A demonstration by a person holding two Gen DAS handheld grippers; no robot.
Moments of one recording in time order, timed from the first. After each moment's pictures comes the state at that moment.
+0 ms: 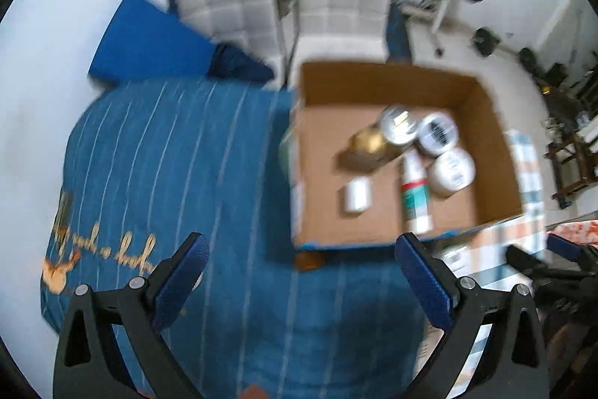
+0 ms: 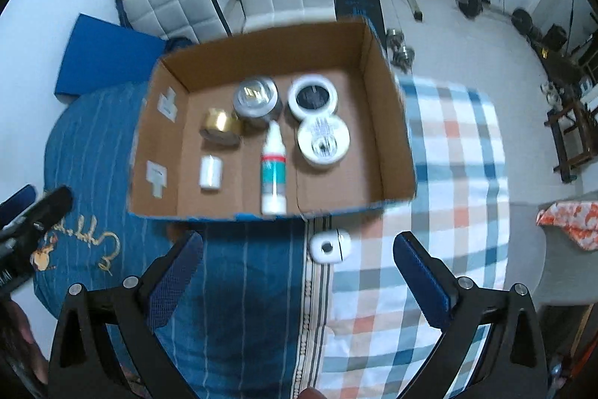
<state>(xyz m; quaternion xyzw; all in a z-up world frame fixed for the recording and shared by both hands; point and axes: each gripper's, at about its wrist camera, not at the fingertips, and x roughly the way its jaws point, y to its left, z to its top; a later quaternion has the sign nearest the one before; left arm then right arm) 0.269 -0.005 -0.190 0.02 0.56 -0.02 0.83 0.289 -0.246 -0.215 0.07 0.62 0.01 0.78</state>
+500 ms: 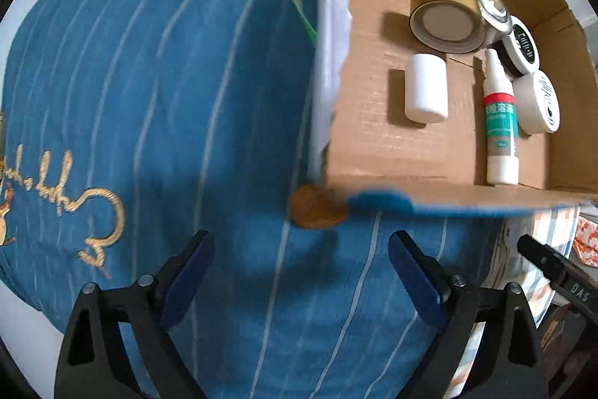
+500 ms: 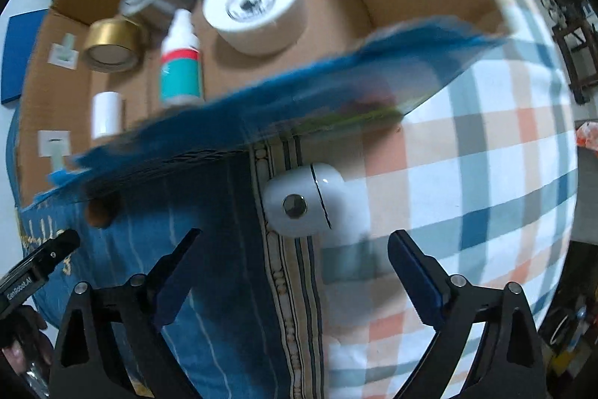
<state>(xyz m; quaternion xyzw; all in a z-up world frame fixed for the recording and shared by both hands) 0.278 0.020 -0.378 -0.04 0.71 0.01 0.71 0.283 -0.273 -0.389 0.14 0.71 -0.03 0.69</state>
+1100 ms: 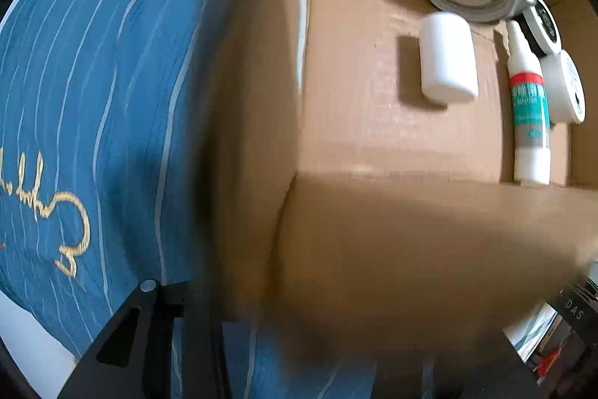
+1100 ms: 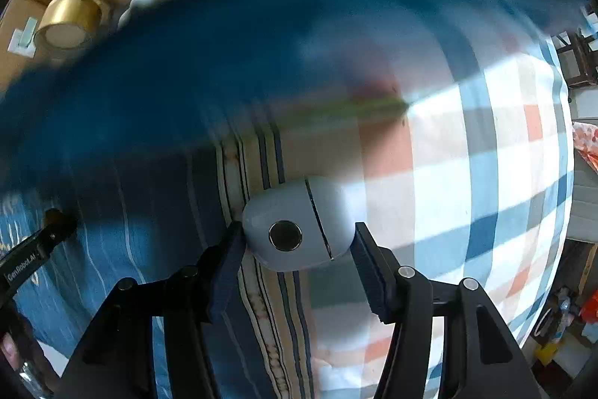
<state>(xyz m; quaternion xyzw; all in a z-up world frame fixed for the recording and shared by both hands) 0.281 -0.001 -0.426 -0.03 0.72 0.00 0.69 0.267 -0.262 -0.418 0.09 0.73 -0.07 0.68</state>
